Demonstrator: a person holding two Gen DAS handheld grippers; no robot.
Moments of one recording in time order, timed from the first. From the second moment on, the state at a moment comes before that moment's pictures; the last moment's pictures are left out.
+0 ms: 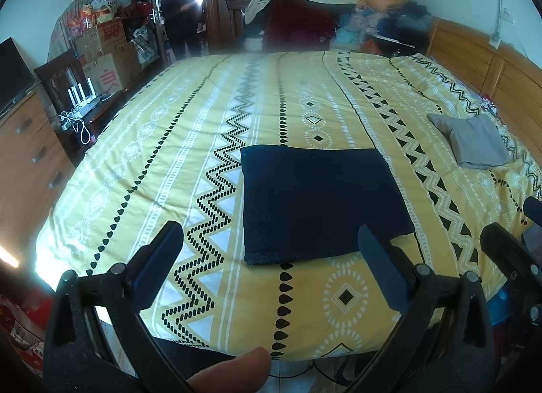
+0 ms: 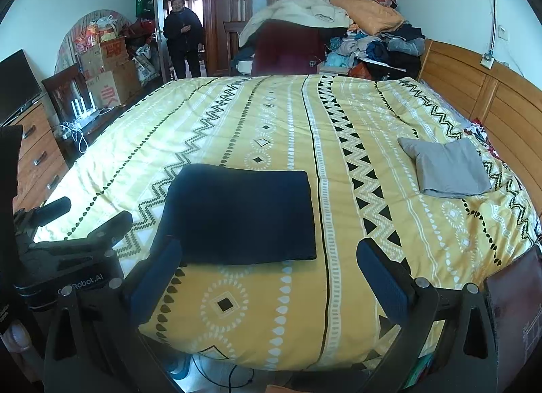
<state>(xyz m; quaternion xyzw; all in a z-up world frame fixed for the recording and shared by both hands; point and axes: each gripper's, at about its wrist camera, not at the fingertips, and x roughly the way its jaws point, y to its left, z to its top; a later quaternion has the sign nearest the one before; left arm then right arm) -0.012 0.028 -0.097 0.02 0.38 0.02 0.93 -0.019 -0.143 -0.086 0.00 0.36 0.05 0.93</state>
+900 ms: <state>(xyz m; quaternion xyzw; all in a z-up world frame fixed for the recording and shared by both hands) -0.002 0.017 -0.098 0.02 0.39 0.01 0.92 -0.008 -0.150 -0.086 0.01 0.37 0.04 0.93</state>
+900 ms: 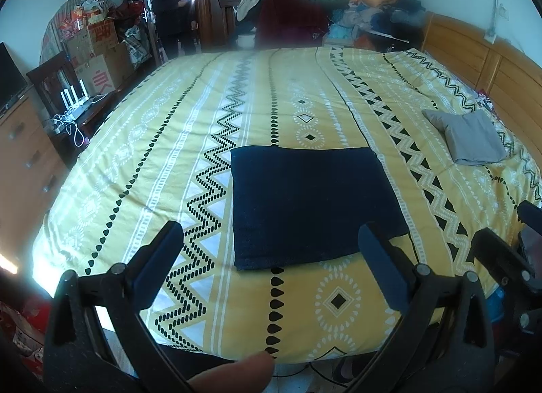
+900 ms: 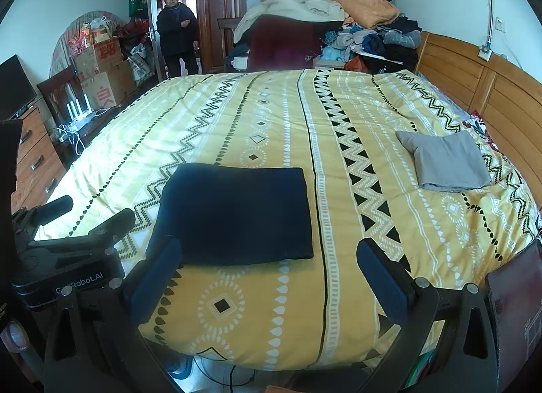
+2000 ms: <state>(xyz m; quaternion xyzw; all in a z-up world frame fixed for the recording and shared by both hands) -0.005 0.019 -0.101 0.02 0.39 0.02 0.92 -0.007 -0.146 -0.092 0.02 0.37 0.04 0.93</state>
